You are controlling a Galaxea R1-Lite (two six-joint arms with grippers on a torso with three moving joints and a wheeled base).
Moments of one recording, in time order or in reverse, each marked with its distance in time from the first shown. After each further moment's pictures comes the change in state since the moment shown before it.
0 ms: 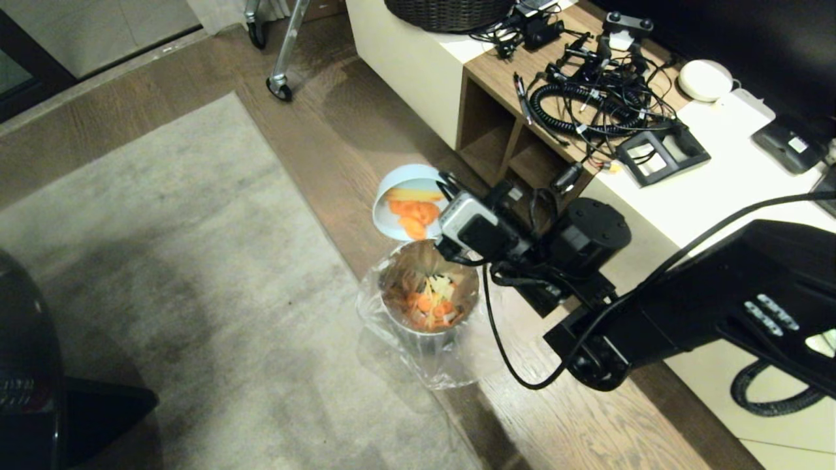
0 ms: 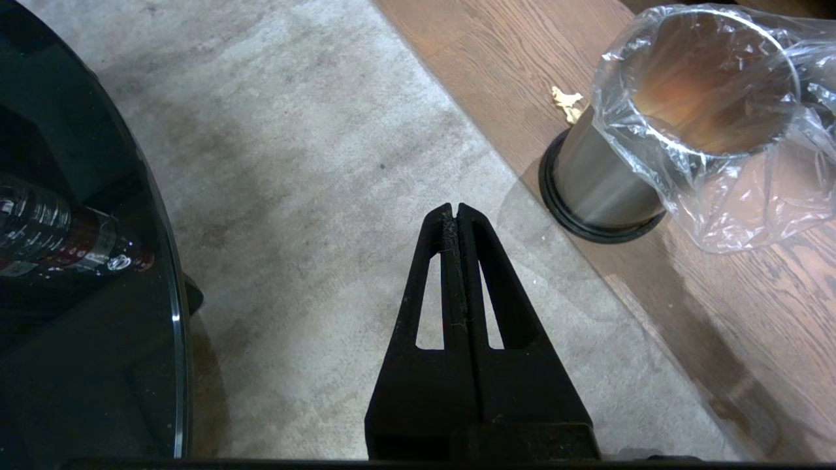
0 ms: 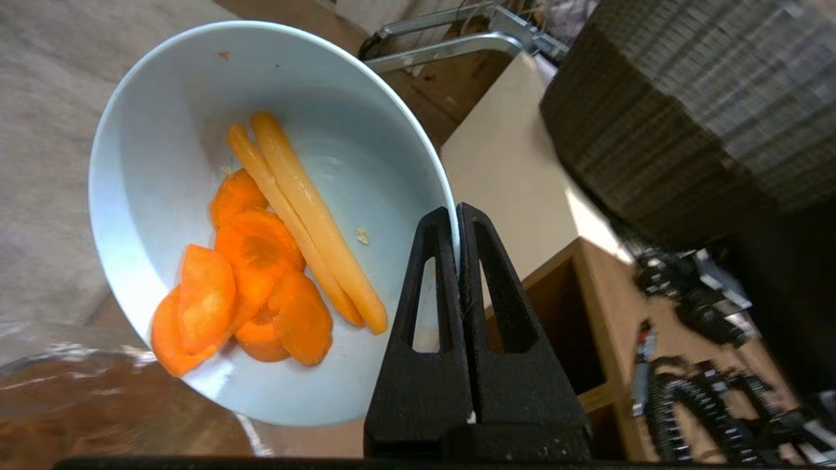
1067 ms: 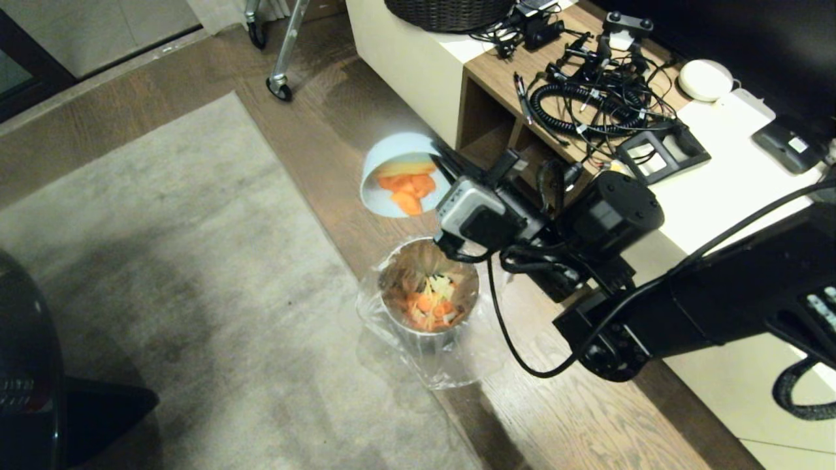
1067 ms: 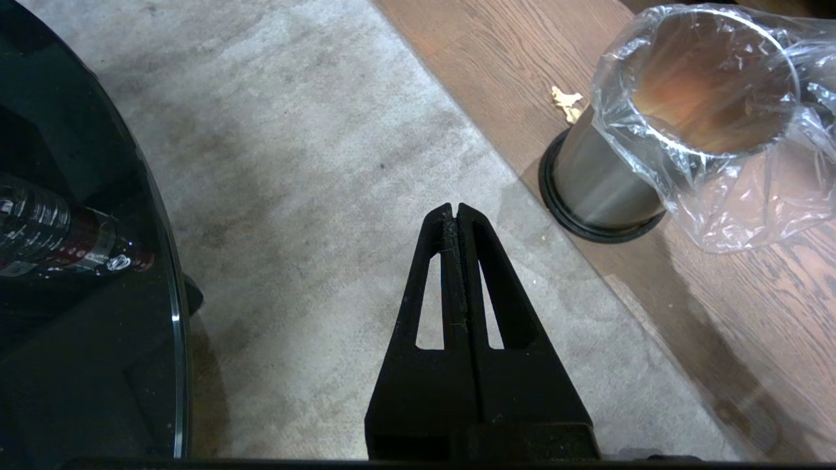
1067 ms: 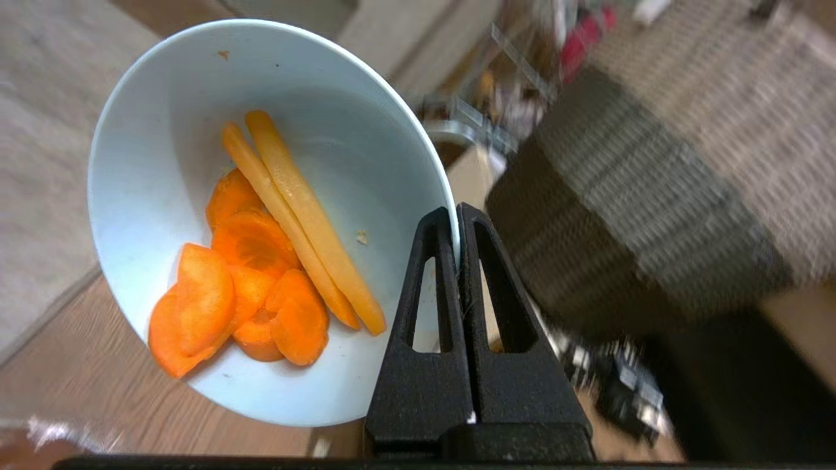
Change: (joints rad) left arm 0.000 0.000 0.000 0.000 0.000 0.000; right arm 0.018 -0.072 -0.025 0.000 0.112 -0.131
